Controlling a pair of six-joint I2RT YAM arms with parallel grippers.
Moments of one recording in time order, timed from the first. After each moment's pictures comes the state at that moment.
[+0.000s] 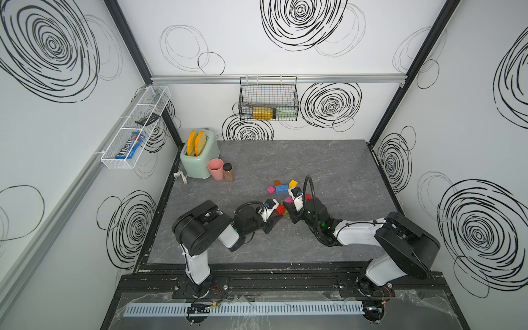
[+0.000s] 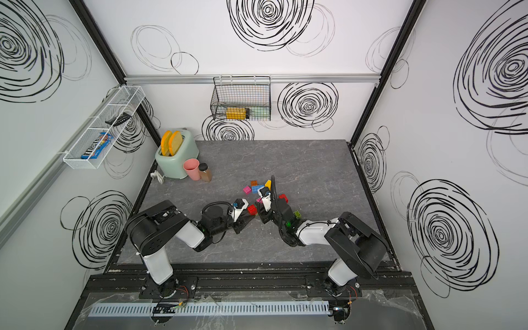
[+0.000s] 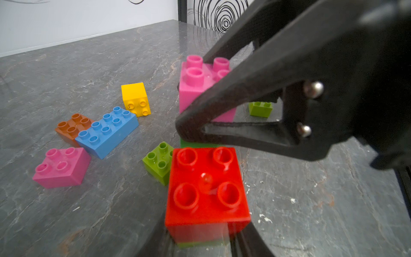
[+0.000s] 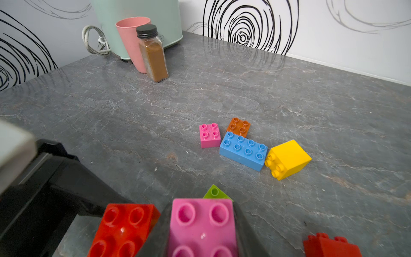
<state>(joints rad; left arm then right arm) -0.66 1.83 0.37 1.16 0.33 0.01 0.81 1.54 0.48 0.66 0.13 0.09</state>
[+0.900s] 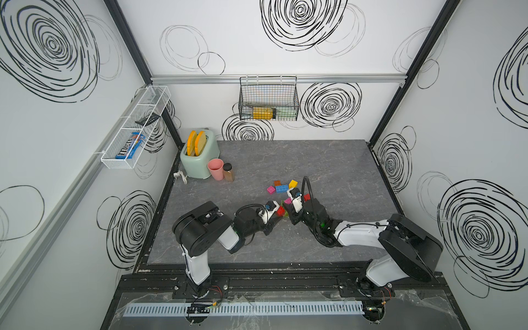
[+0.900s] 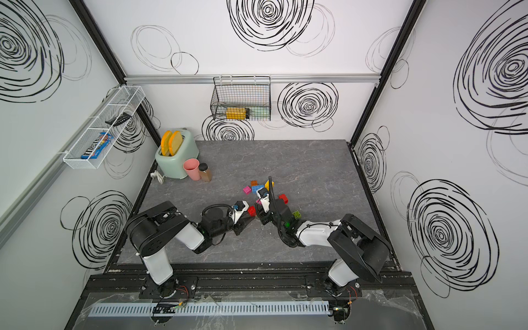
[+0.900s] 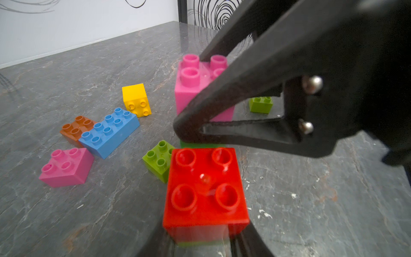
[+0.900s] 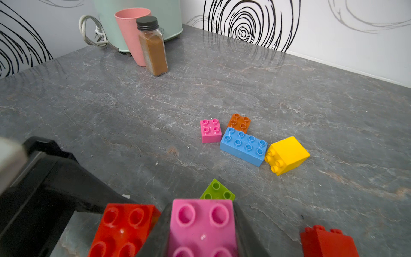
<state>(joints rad) -0.68 1.82 0.35 1.17 0.28 0.05 0.83 1.50 0.50 0.58 0.16 0.08</state>
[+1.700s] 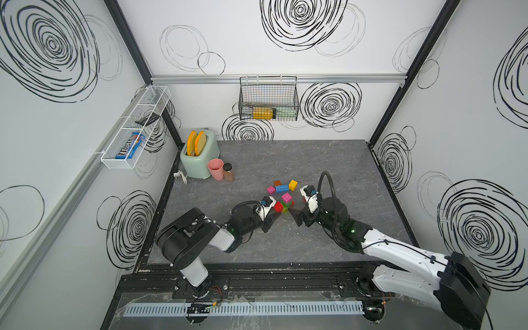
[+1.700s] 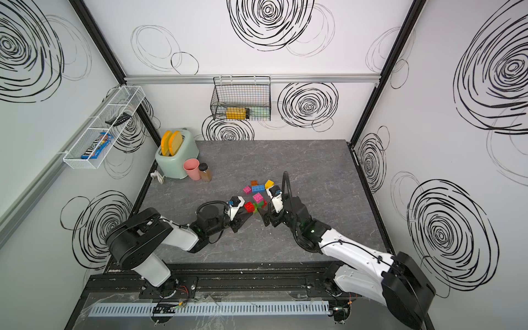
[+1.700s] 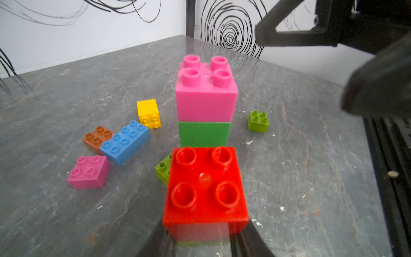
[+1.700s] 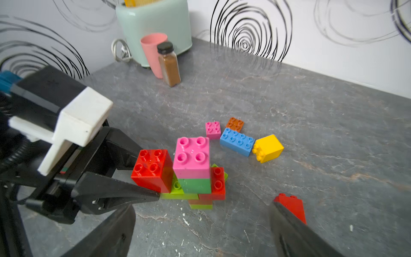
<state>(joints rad) -0.66 1.62 0.34 1.03 0.29 -0.03 0.77 1.01 0.51 0.14 0.07 0.11</state>
